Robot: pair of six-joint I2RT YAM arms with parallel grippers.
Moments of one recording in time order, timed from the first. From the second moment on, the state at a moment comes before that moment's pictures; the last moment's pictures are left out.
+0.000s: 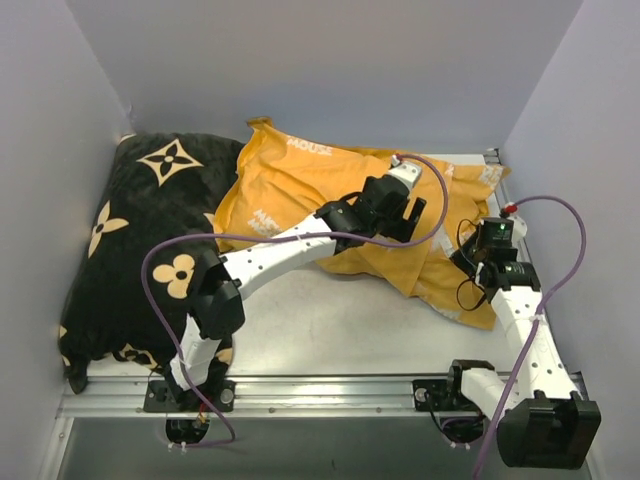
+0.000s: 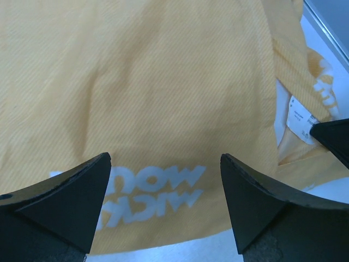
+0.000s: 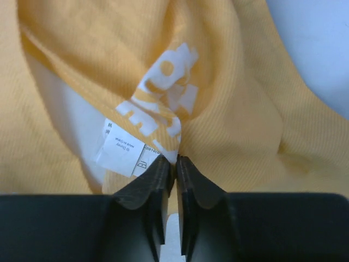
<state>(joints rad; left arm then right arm) -1.01 2.03 1.97 -0.49 -0.32 -0.31 -0.02 0.97 0.79 -0.59 0.12 0.61</state>
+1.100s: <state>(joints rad) -1.10 2.23 2.11 -0.46 -0.60 -0.30 -0.16 1.04 0.70 -0.47 -0.10 0.65</state>
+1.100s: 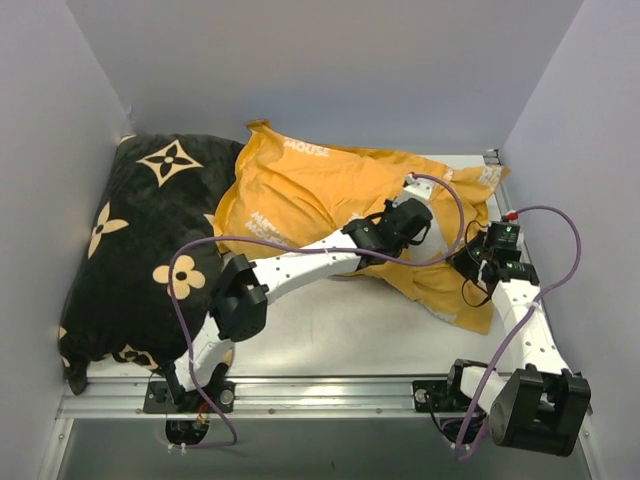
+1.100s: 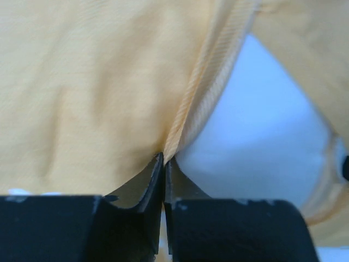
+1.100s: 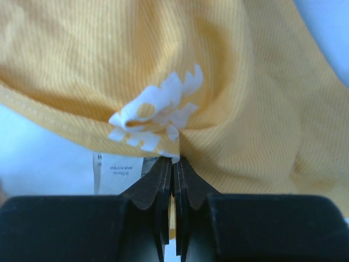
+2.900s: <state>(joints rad) -0.80 1.93 1.65 -0.44 -0.47 -0.49 -0.02 1.33 0.52 -0.17 -0.13 0.81</state>
